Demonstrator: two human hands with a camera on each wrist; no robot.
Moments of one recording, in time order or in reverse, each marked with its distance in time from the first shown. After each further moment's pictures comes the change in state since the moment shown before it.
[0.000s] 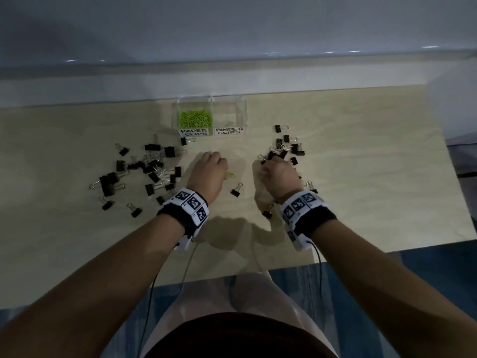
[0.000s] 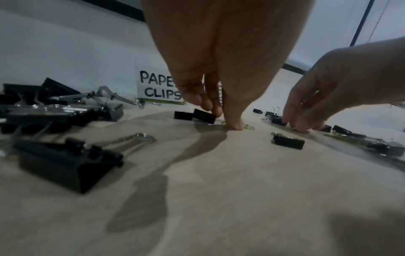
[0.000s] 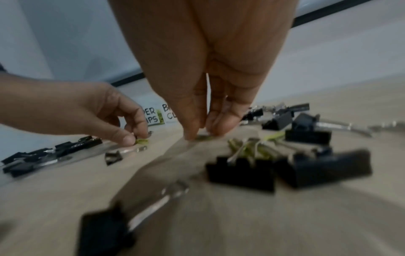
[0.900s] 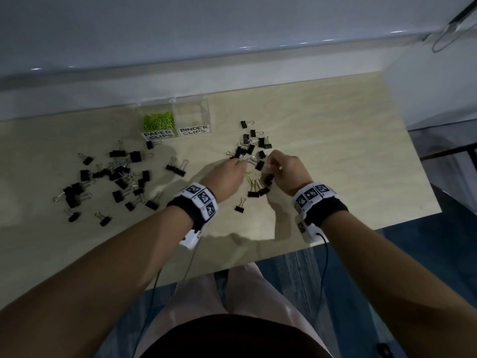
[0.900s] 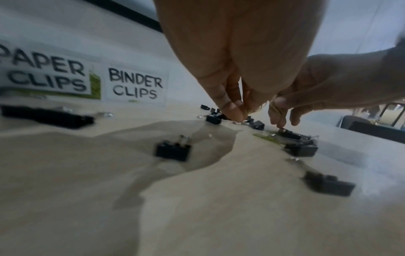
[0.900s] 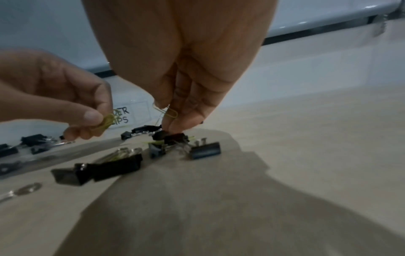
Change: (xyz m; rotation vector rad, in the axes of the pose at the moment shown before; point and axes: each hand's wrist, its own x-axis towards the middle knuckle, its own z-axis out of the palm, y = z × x) left_hand 0.015 0.097 -0.013 -0.069 -0.085 0.313; right_hand -0.036 0.075 -0.041 0.210 0.128 -0.023
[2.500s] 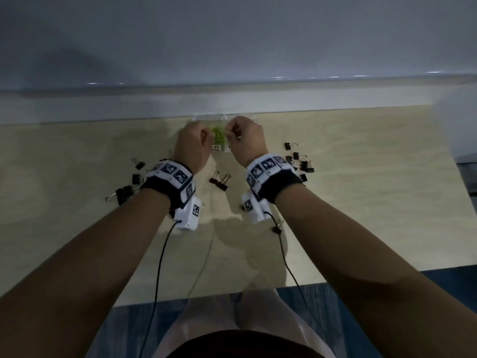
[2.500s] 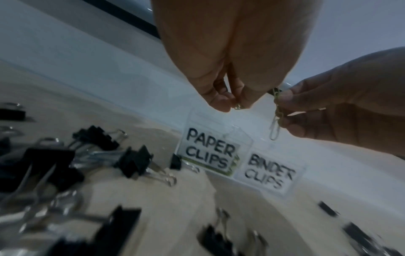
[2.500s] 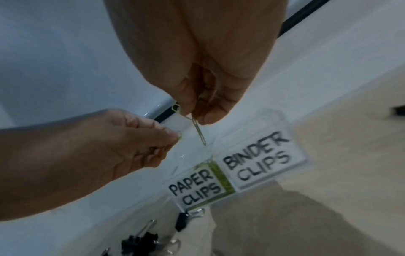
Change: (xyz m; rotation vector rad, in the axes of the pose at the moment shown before) left_hand -0.031 -0.142 -0.077 -0.375 0.659 -0.390; right_hand 0.118 -0.181 0.065 0.271 0.117 -0.053
